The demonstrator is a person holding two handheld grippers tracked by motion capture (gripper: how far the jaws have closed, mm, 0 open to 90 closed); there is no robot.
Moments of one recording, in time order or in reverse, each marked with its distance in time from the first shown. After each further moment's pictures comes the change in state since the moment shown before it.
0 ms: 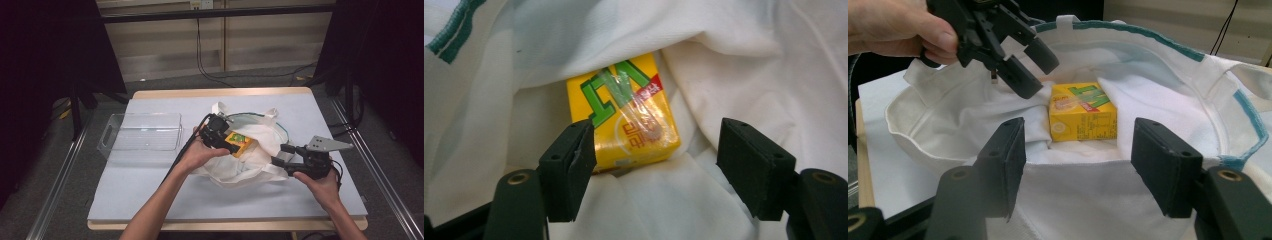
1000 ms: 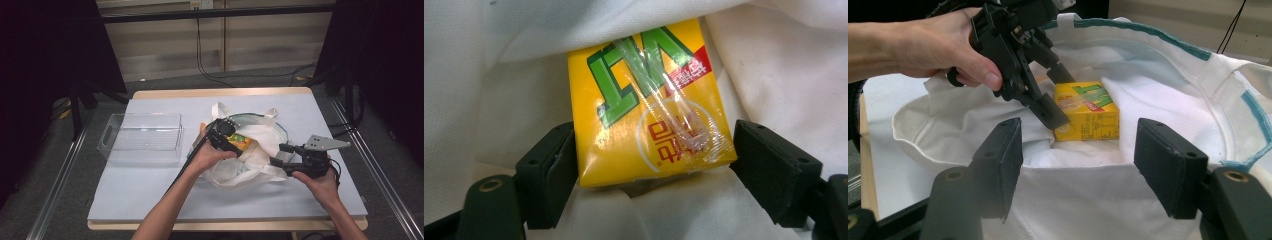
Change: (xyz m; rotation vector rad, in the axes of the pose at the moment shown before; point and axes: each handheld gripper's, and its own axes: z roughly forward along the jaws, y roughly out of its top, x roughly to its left) left arm 0.004 -0.004 0.044 0.101 0.053 -0.056; right arm -0.001 0.002 0.004 0.017 0.023 -0.006
